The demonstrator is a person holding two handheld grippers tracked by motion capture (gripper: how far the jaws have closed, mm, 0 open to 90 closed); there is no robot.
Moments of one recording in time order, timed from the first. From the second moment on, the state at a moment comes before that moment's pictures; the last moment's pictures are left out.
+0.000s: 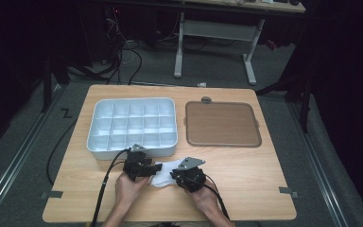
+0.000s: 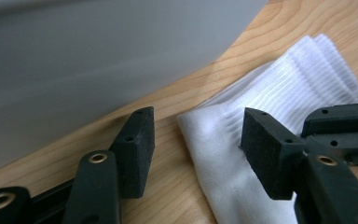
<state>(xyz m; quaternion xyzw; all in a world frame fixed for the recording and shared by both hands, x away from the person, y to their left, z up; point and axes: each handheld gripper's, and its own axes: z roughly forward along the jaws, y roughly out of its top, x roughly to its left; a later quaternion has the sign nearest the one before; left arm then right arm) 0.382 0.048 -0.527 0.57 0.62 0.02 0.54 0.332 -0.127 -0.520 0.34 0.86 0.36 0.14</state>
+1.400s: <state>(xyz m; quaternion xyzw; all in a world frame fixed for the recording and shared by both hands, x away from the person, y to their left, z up) 0.380 0.053 -0.515 0.60 0.58 -0.04 0.54 0.324 -0.130 -0.521 0.33 0.86 0.36 0.16</state>
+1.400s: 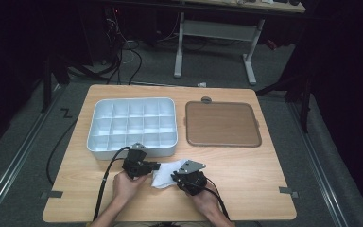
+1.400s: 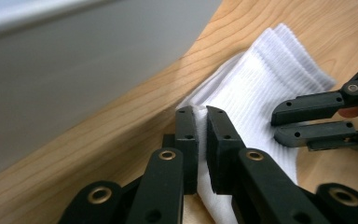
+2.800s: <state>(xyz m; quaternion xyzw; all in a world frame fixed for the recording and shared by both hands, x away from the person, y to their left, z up) 0.370 0.065 -0.485 0.56 0.58 -0.06 0.59 0.341 -0.103 -0.521 0.31 0.88 0.34 0.14</state>
